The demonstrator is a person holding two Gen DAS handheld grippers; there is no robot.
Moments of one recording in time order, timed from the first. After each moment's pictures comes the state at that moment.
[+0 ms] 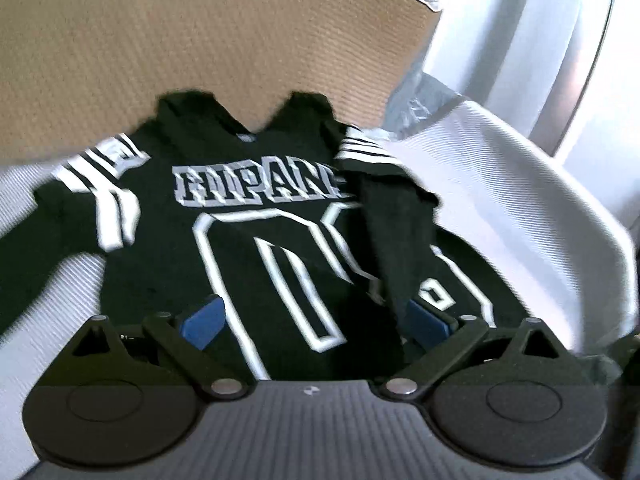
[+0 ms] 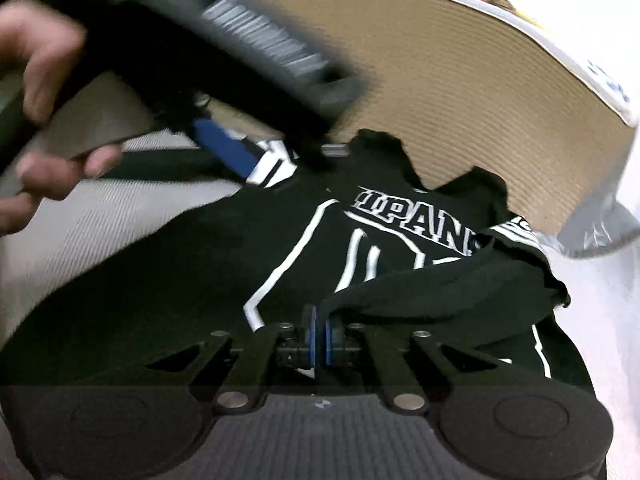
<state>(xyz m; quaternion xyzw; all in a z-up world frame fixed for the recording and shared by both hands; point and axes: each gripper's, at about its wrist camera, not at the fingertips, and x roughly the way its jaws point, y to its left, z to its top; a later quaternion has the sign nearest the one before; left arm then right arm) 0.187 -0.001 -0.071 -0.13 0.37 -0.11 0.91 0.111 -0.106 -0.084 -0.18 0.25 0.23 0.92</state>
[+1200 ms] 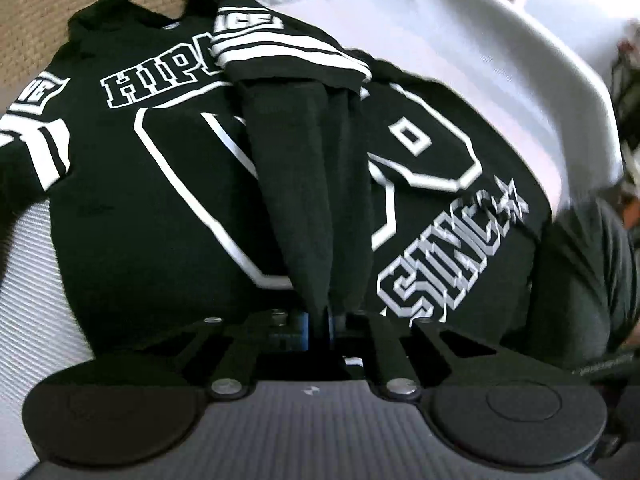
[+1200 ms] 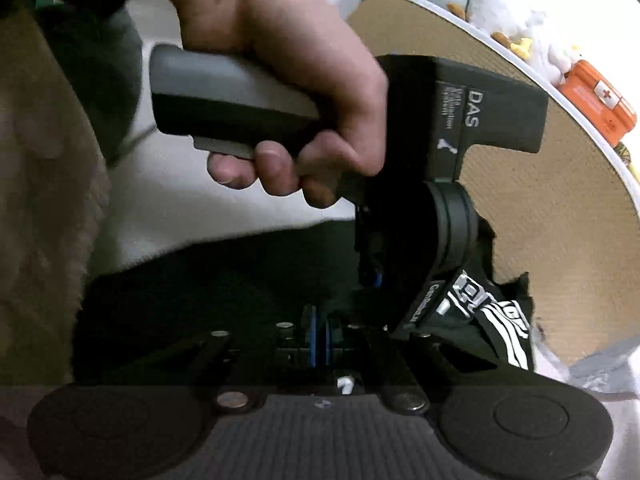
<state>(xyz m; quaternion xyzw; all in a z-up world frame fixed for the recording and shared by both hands) 0.185 -0.008 -0.110 0.02 0.52 -0.21 0.83 0.026 -0.076 -0.067 -0.37 0.18 0.34 0.85</state>
